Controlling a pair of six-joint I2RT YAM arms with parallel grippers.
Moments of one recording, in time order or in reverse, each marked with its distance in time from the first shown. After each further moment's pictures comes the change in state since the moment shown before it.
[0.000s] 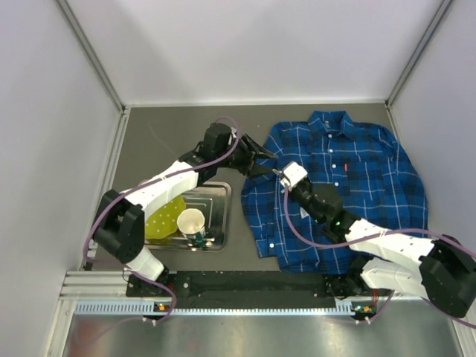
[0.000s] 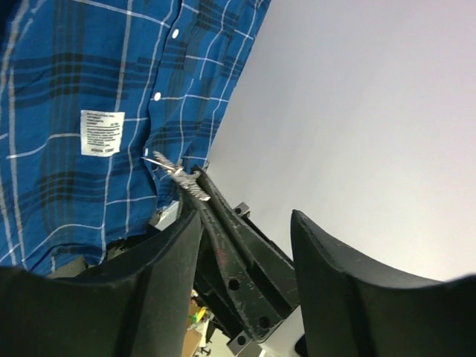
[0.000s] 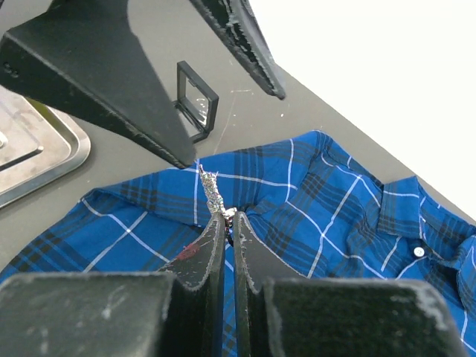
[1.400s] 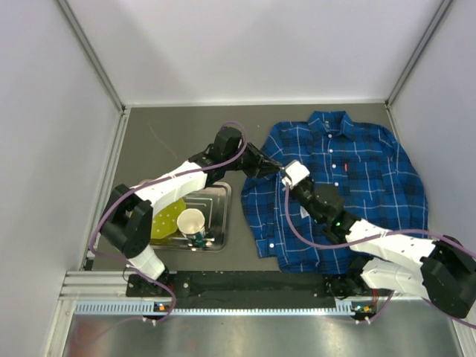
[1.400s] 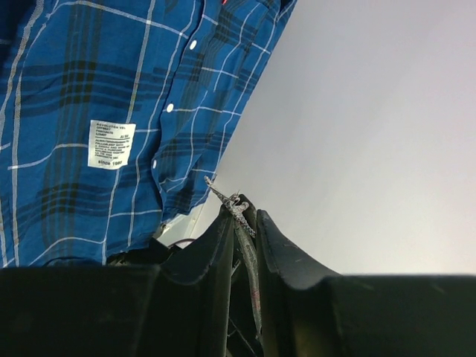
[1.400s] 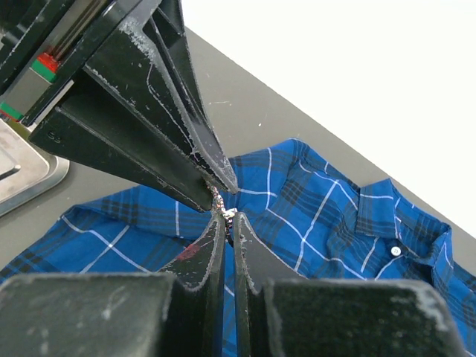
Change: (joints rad) left arm -0.058 0.070 0.034 0.007 -0.088 -0.050; right arm 0.011 -0.006 0.000 0.039 0.062 -0.019
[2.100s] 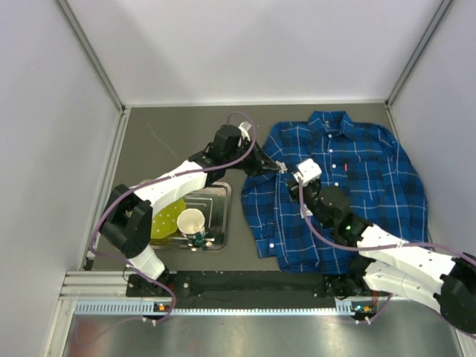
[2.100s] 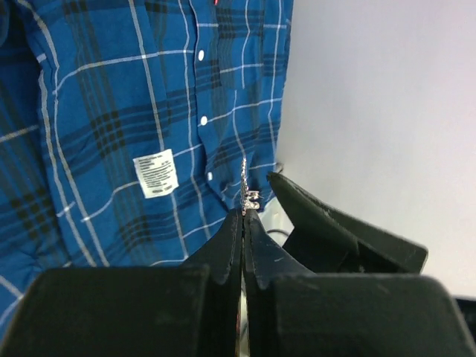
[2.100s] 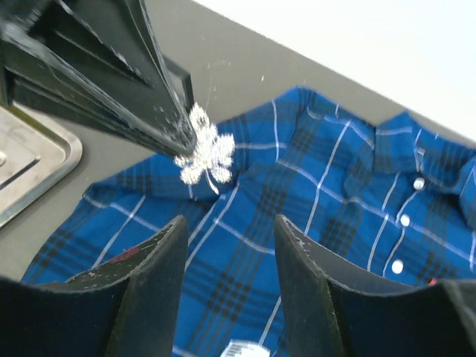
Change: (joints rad) left arm -0.001 0.000 0.009 0.042 0.026 0.342; right arm 0.011 -0.132 0.013 -0.204 0.085 0.168
